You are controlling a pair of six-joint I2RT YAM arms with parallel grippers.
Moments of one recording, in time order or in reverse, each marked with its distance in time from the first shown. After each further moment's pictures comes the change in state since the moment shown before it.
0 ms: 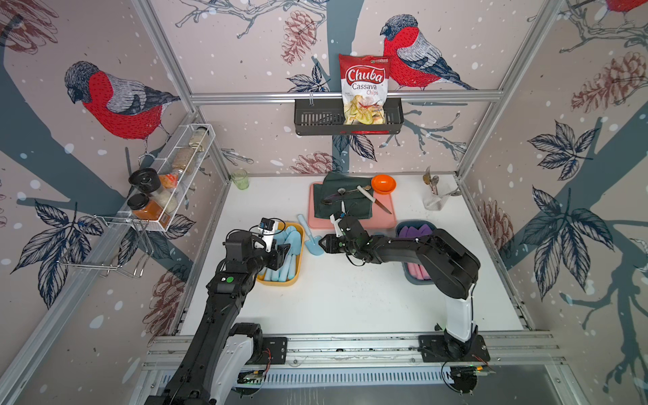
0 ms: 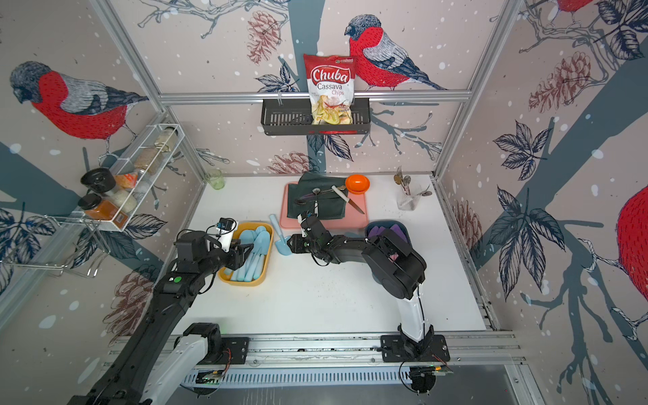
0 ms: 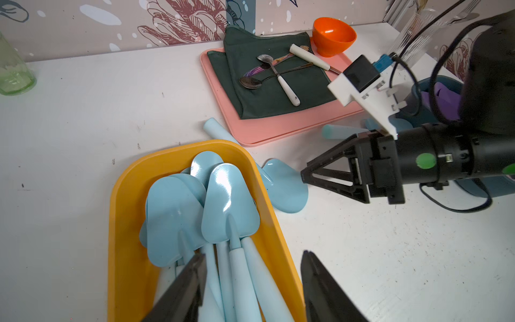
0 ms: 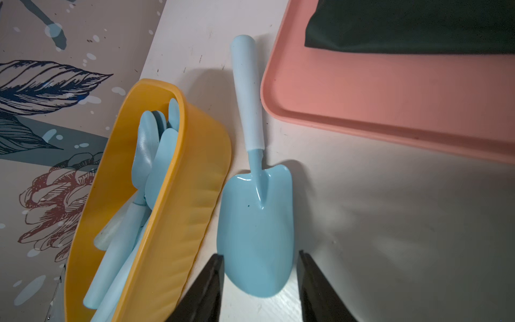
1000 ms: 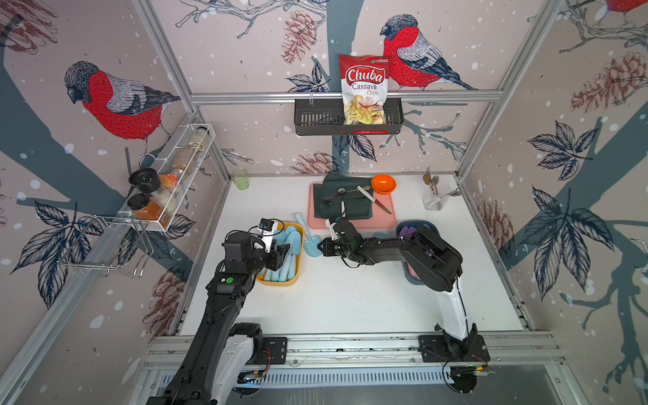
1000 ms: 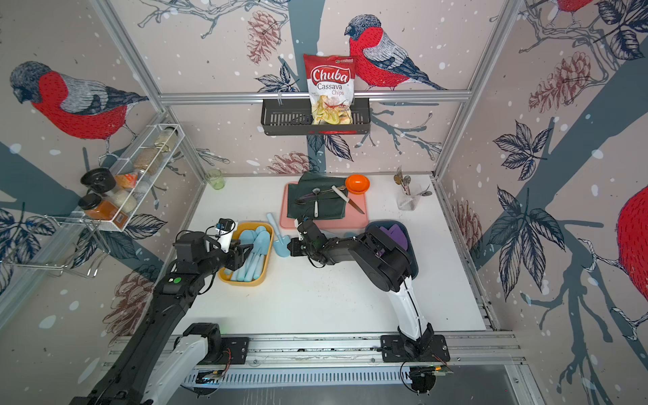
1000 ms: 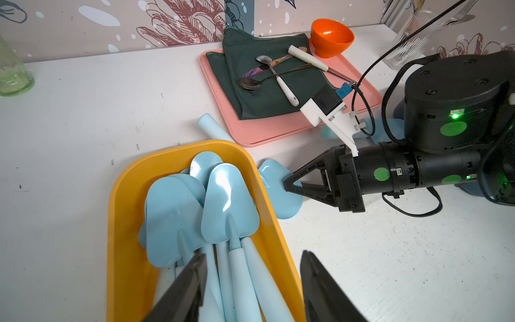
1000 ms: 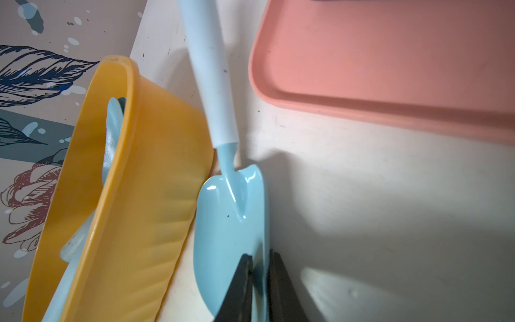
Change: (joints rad) left arm 0.013 -0.005 -0.010 0.008 0.018 0.003; right arm 0.004 0.115 0.025 0.088 -0.029 0.028
